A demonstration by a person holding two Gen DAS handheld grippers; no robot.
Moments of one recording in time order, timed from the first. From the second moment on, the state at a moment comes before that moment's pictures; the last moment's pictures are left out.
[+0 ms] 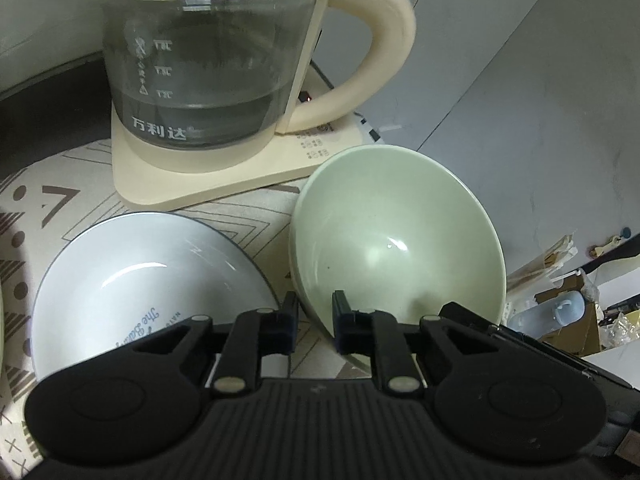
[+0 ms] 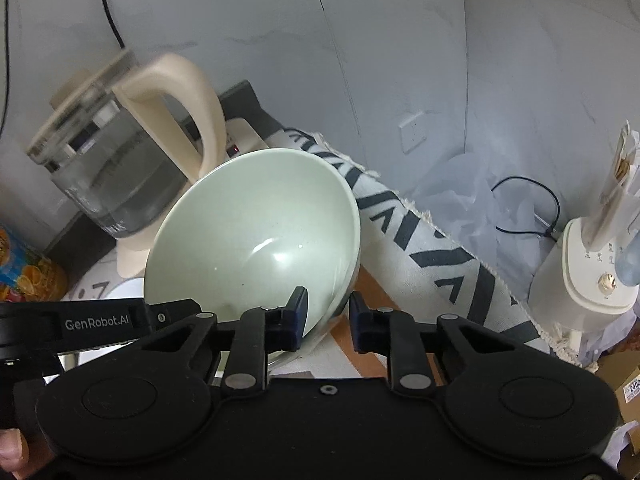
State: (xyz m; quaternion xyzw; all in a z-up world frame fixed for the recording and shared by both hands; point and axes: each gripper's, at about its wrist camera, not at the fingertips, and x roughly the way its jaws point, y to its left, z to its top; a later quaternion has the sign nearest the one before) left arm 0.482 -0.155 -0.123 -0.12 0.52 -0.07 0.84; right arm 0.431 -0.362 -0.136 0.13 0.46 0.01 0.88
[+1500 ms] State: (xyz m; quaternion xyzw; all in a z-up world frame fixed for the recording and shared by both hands) left arm 0.358 -0.135 -0.025 -0.14 0.44 -0.01 0.89; right arm 0.333 -0.340 -0.060 0.12 0.39 0.10 0.91
